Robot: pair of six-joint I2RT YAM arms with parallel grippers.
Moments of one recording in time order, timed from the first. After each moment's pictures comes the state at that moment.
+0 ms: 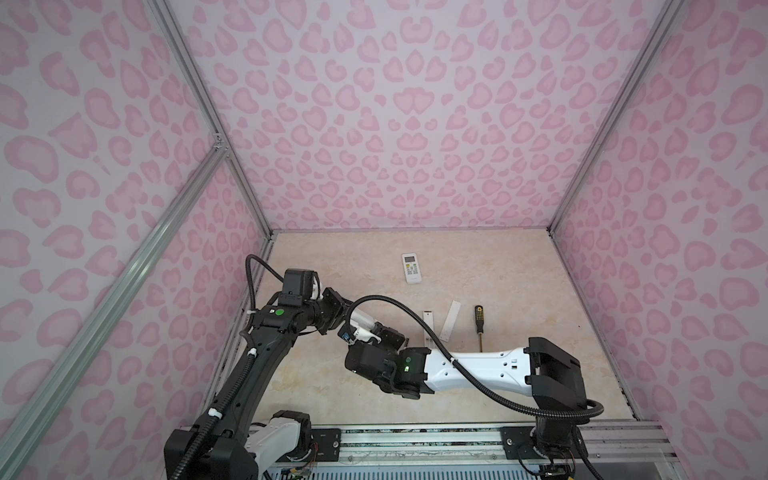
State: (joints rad) left arm -0.15 1.12 0.92 -0.67 0.50 -1.05; right arm 1.35 1.86 1.36 -0.35 0.91 -0.09
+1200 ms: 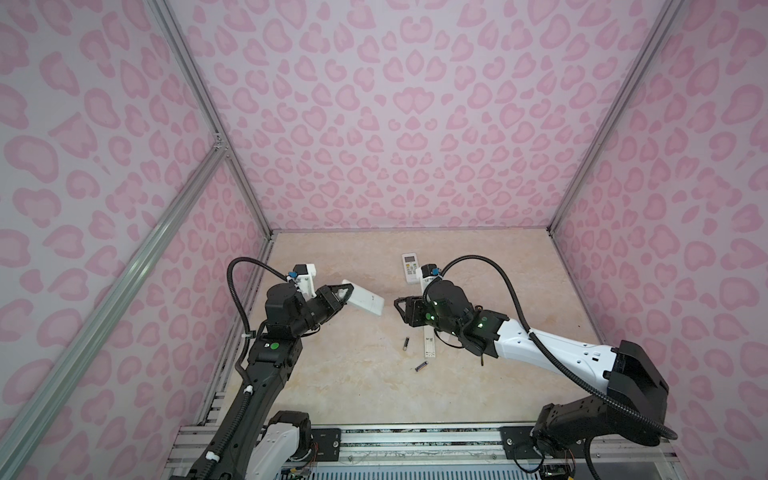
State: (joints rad) left arm -0.11 0.88 0.63 -0.02 0.59 -0.95; right arm 0.90 1.46 1.02 -0.03 0.03 0.74
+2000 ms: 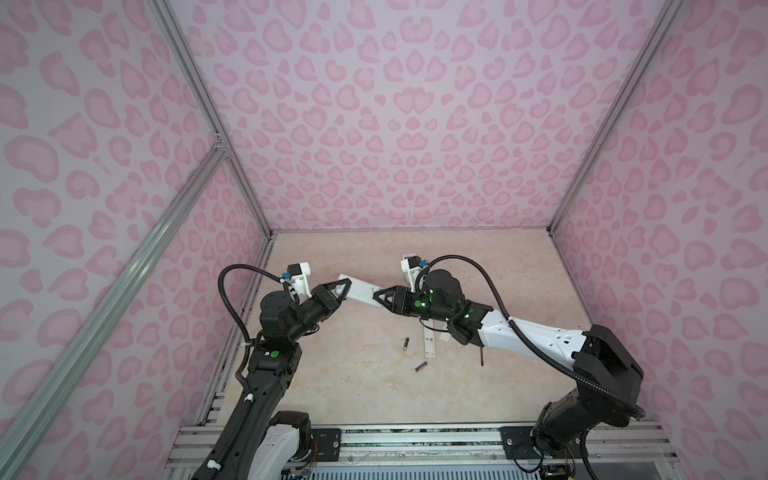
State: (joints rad) left arm -0.10 0.84 0.57 0.16 0.60 -1.04; right arm 0.85 1.60 1.06 0.25 -0.29 0.97
